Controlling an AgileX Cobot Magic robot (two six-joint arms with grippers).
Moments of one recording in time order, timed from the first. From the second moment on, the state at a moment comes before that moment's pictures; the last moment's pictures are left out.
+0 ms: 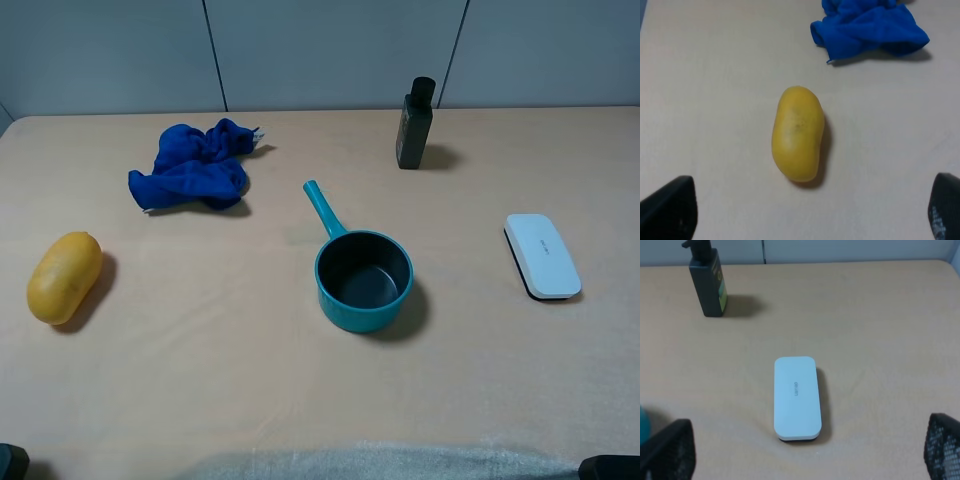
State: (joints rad) left arm 0.01 -0.01 -0.49 0.02 1.06 0.05; right arm 0.06 -0.01 -0.49 -0.01 1.03 0.05
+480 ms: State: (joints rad) left arm 0.01 -0.01 -0.49 0.02 1.06 0.05; right arm 0.06 -0.01 -0.49 -0.01 1.03 0.05
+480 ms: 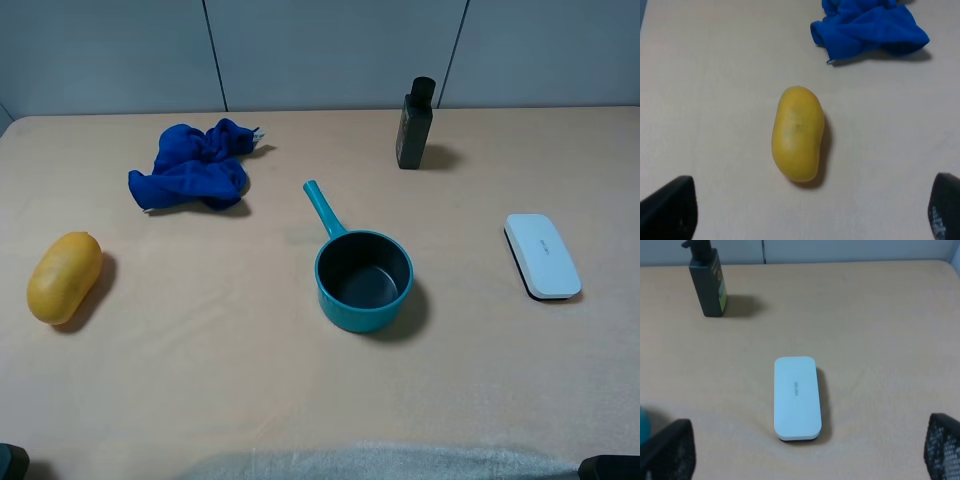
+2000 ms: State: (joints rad) left arm 0.01 0.49 -0.67 0.04 1.11 0.05; right arm 0.06 -0.01 -0.49 -0.01 1.03 0.05
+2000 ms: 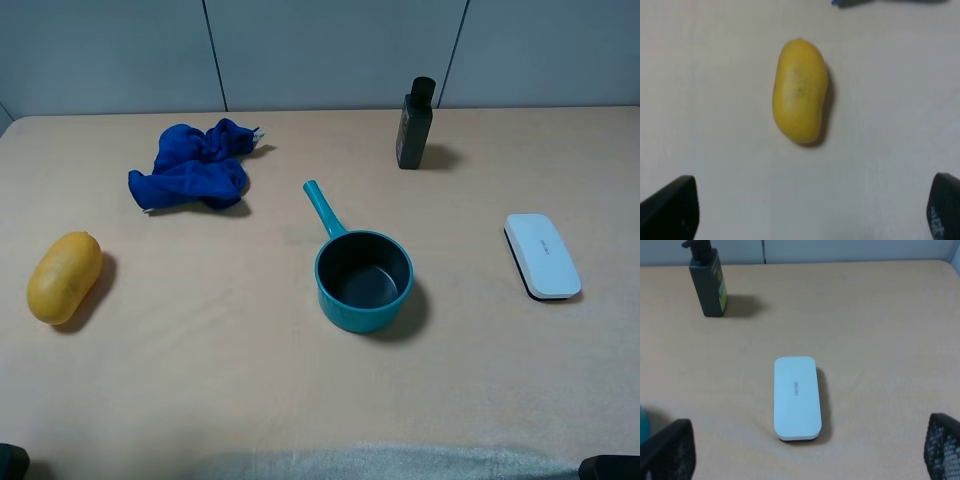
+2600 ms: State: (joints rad) left arm 0.01 0.78 -0.70 0.09 1.15 0.04; right arm 0.06 -0.01 -0.49 -0.01 1.03 0.05
